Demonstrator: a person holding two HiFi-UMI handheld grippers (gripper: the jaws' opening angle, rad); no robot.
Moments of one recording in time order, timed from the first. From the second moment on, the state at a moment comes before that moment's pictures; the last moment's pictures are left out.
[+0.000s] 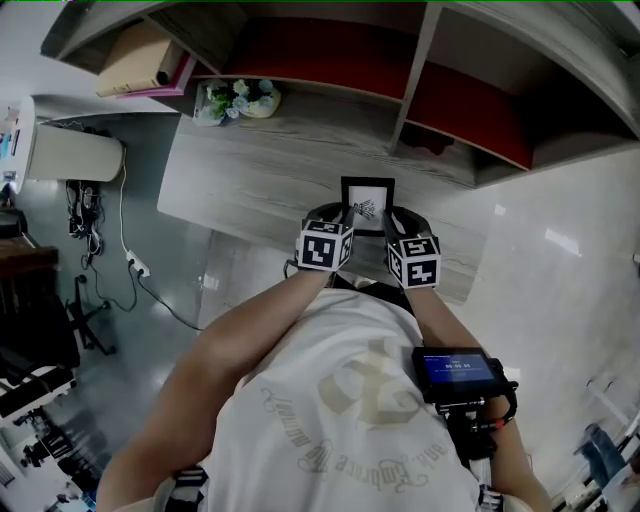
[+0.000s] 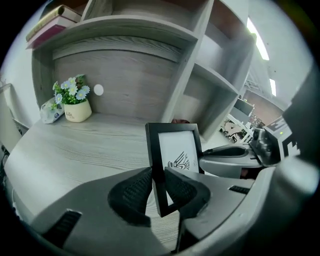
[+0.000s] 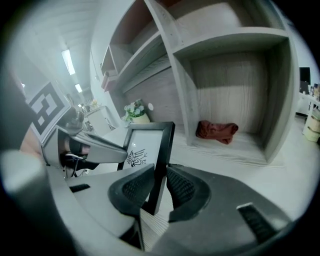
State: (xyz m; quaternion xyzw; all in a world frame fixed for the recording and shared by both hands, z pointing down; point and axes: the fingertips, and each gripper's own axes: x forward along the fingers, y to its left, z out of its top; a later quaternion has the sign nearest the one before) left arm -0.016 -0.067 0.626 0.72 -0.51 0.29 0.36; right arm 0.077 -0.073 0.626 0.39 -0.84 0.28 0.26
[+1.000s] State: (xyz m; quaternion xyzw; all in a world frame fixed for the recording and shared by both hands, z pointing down) left arm -0.007 -0.129 0.615 0.78 -0.45 0.31 0.30; right arm 0.086 -0.108 0.617 0.48 -0.80 0.28 0.24
